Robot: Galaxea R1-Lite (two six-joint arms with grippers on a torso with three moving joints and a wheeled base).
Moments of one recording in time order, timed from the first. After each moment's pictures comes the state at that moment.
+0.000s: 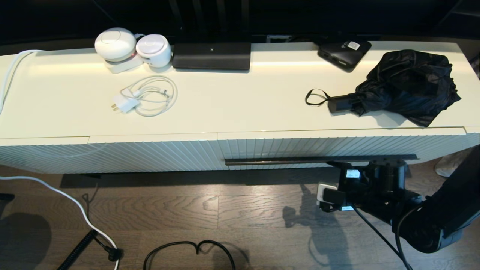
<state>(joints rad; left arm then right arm) 0.00 0.00 0.00 -0.01 0.00 -0.01 0.25 2.06 -0.63 -1.07 0.03 -1.33</state>
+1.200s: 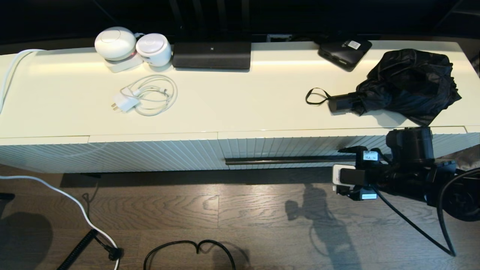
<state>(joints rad) 0.00 0.00 0.00 -0.01 0.00 -0.01 0.23 1.79 -0.81 -0.47 0.05 -1.33</state>
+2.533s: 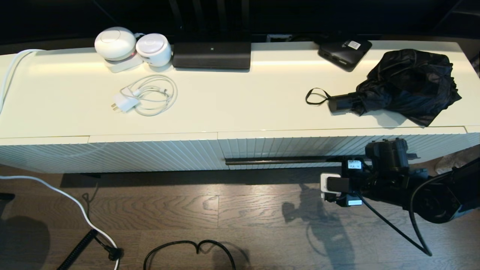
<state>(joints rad) 0.00 0.00 0.00 -0.01 0.00 -0.01 0.25 1.92 -0.82 -0.56 0.08 -1.33</state>
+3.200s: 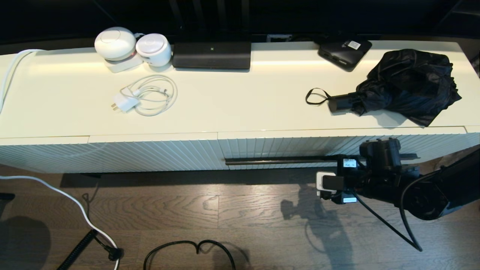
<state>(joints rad) 0.00 0.00 0.00 -0.01 0.00 -0.01 0.25 1.97 -0.85 -0.58 0.08 -1.33</state>
